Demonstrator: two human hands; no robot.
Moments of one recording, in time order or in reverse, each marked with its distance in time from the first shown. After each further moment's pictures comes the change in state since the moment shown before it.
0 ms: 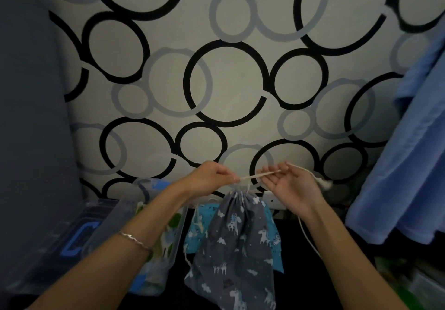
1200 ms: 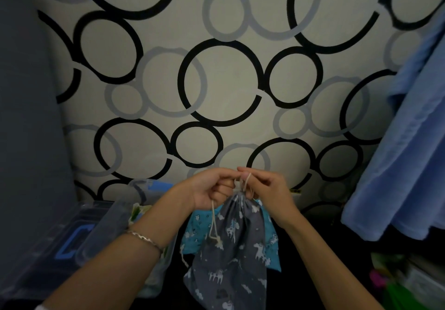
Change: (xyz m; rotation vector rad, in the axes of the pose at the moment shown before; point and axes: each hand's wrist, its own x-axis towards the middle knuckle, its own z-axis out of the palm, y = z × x) left_hand 0.014 0.003 0.020 -0.783 -0.207 -0.324; right_hand -0.025 0.038 0.029 -0.946 -0.092 -0.421
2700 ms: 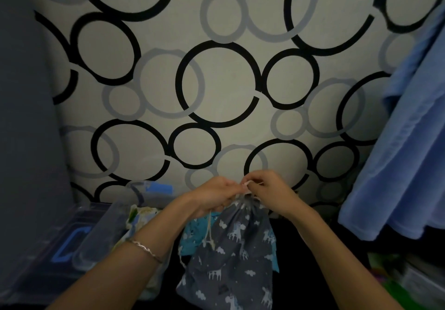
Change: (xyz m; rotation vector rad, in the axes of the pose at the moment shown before) left_hand -0.005 -0.017 0.012 0.584 0.081 0.185; right_hand 0.018 -0.002 -0.020 -0.622 -0.203 0.035
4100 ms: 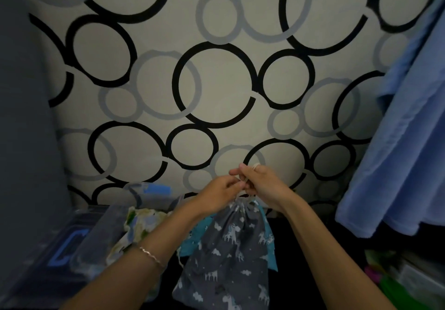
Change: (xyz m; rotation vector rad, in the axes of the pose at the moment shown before) left_hand 0.018 -0.015 0.005 0.346 0.172 0.291; right_hand 0.019 0.000 0.008 0.580 -0.039 0.205
